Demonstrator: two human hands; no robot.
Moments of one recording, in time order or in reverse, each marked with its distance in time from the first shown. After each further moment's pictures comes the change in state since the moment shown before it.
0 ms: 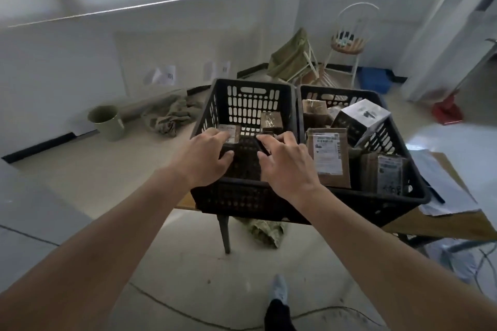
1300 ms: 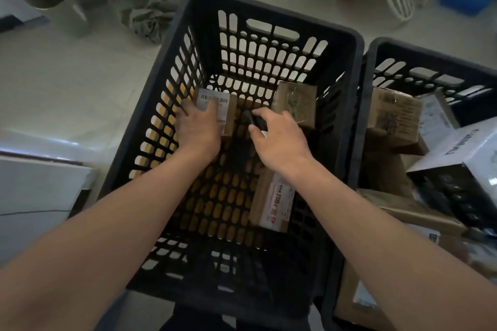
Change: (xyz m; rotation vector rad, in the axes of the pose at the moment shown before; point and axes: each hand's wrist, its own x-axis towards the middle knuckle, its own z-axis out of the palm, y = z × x) left_hand 0.308 -0.103 0.226 0.011 -0.263 -0.639; right_hand 0.314 0.098 0.175 0.190 -0.481 0.187
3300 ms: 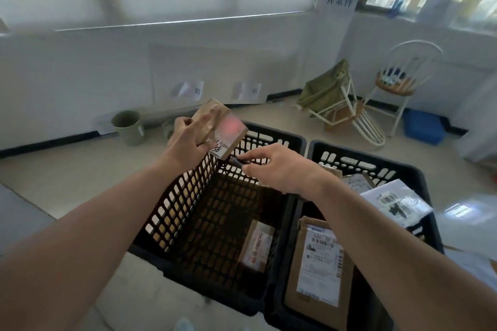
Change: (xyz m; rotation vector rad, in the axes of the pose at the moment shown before) left_hand -0.131 -0.020 -0.175 -0.530 0.447 0.392; right_hand -0.182 -0.049 -0.171 0.063 -0.125 -0.392
